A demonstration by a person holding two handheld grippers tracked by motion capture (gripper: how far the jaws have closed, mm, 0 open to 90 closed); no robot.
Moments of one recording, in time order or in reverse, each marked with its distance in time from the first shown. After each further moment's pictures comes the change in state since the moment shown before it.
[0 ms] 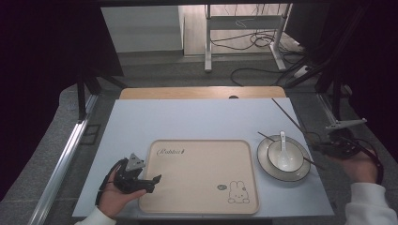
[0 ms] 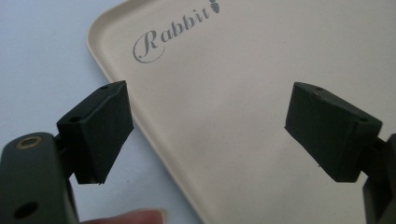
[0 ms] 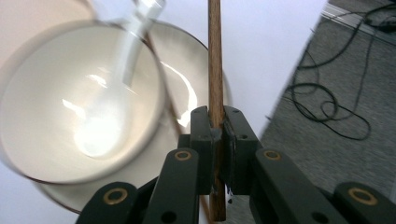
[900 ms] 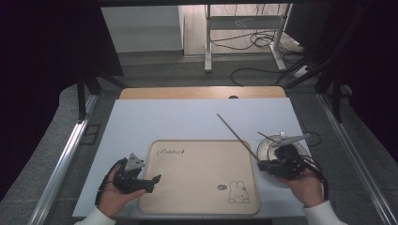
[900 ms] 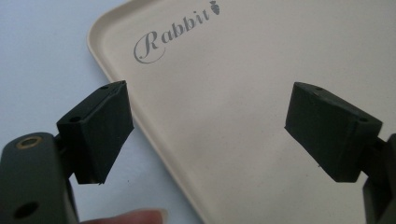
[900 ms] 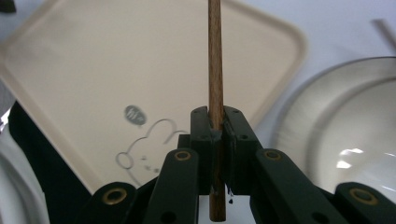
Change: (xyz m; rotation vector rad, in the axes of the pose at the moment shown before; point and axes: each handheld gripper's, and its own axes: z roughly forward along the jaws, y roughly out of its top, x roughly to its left) left arm 0.001 0.000 -0.001 -0.006 -0.003 -0.005; right arm 0.170 0.032 0.022 0.009 0.251 0.001
